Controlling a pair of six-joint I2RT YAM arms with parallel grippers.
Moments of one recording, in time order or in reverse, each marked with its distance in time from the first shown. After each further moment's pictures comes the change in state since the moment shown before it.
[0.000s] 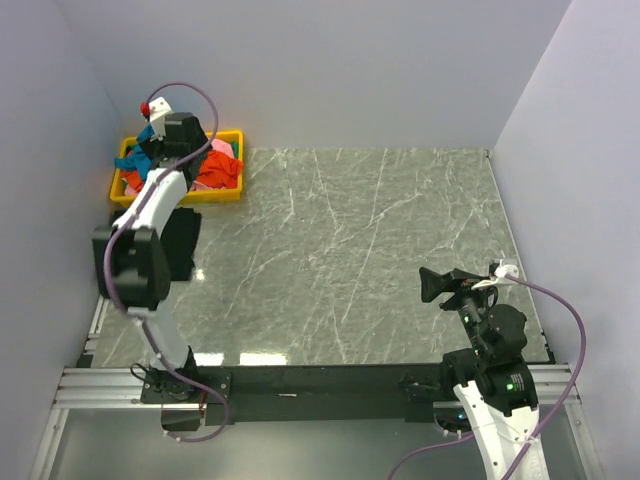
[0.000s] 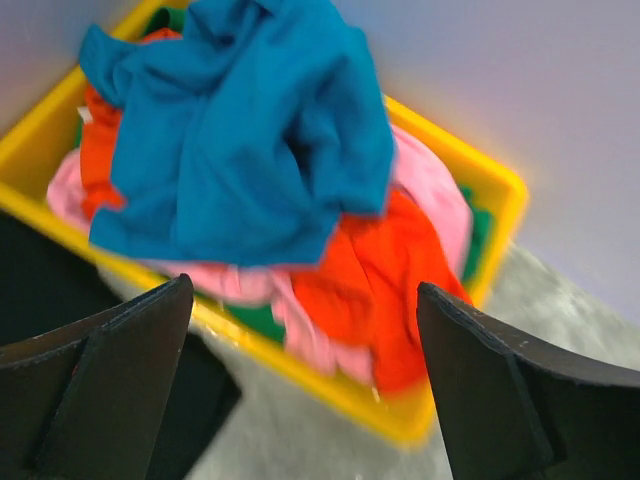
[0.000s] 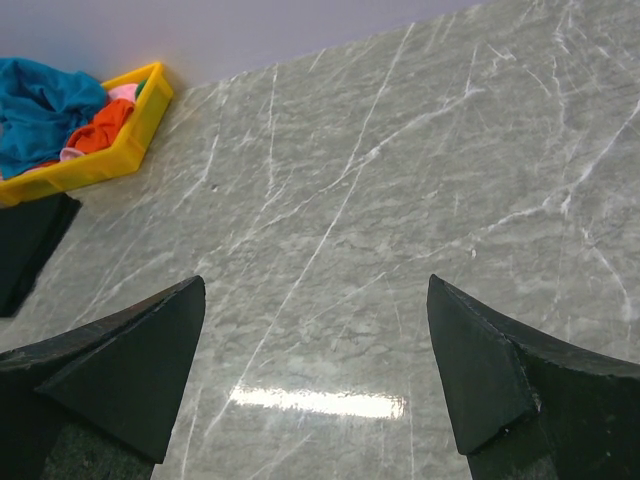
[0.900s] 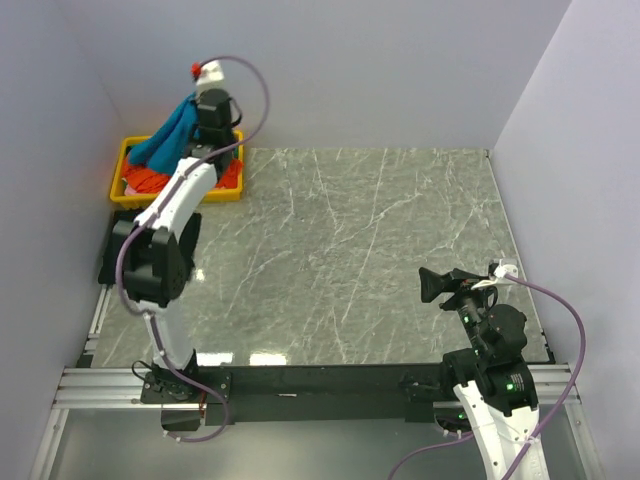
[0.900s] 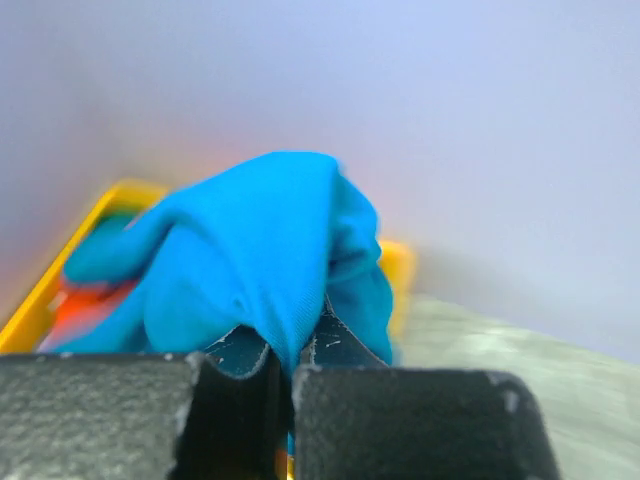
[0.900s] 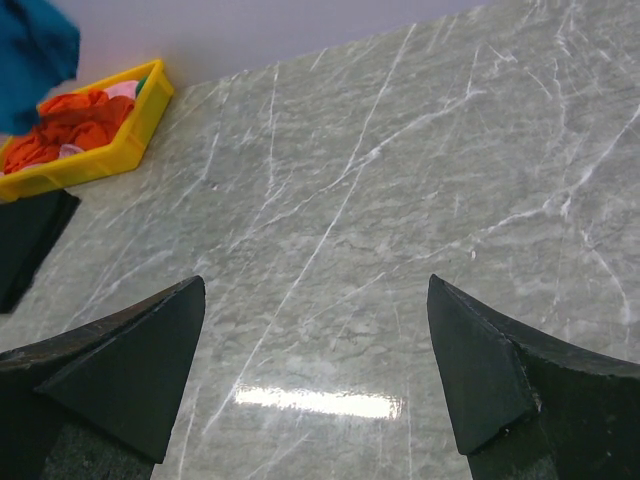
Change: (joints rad) left arm -0.118 0.220 0.282 0.215 -0.098 0.369; right arm 0.001 0.000 0.000 0.001 -0.005 -0.005
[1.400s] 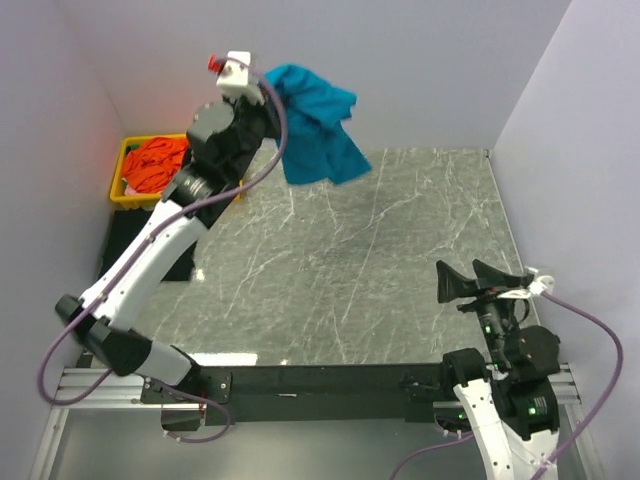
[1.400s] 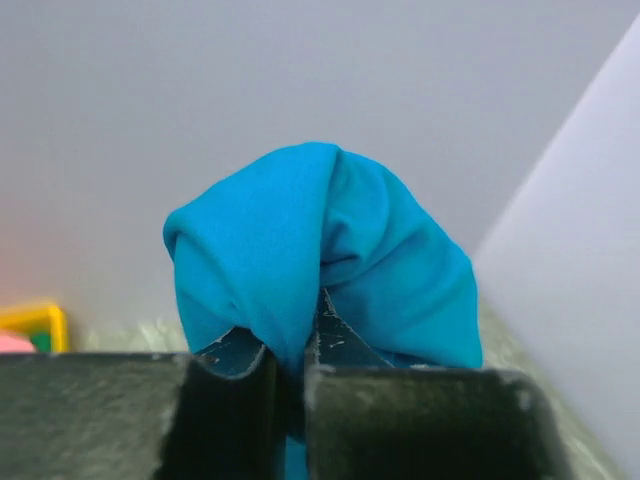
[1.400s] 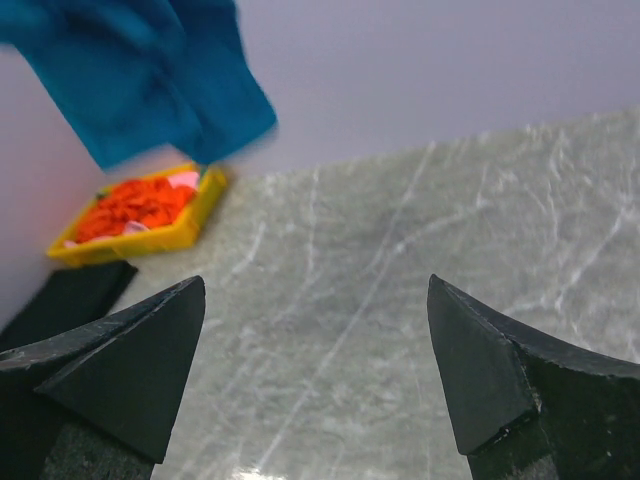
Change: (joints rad) left arm -0.409 -0.444 0.020 -0.125 0.348 -0.085; right arm 0.000 0.000 0.182 -0.001 0.017 -0.019
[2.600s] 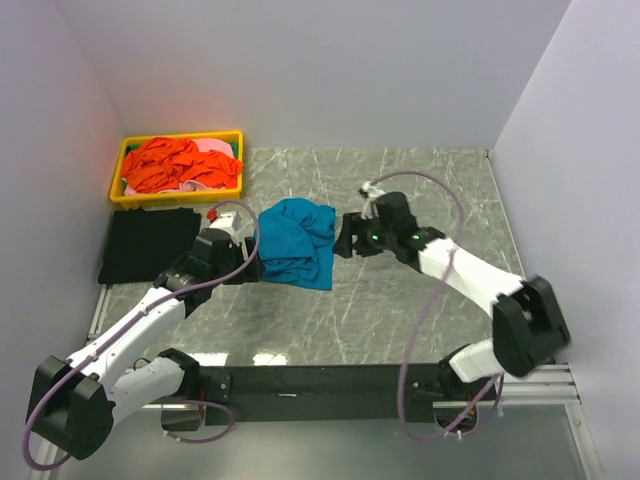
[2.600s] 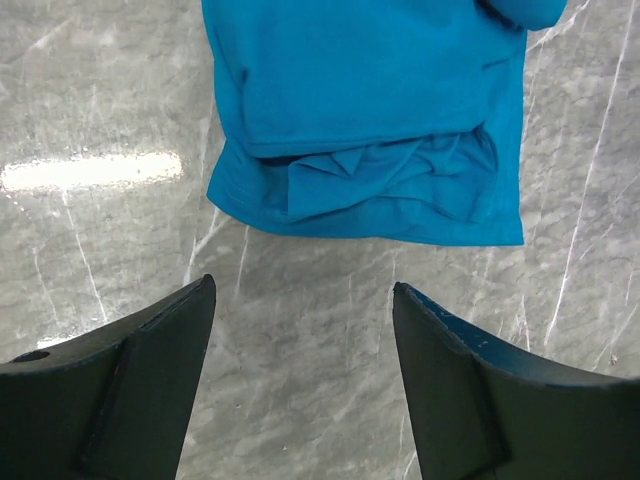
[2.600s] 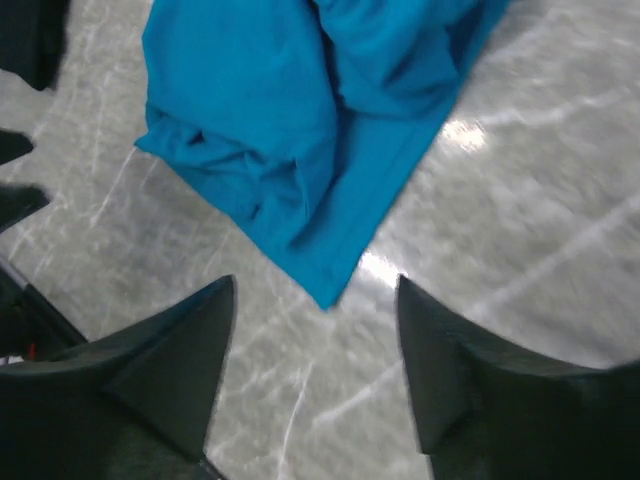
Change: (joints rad) left arm 0.138 -0.500 -1.133 -0.252 0.203 -0.295; right arm 0.312 1.356 0.288 0.292 -0.295 0.035
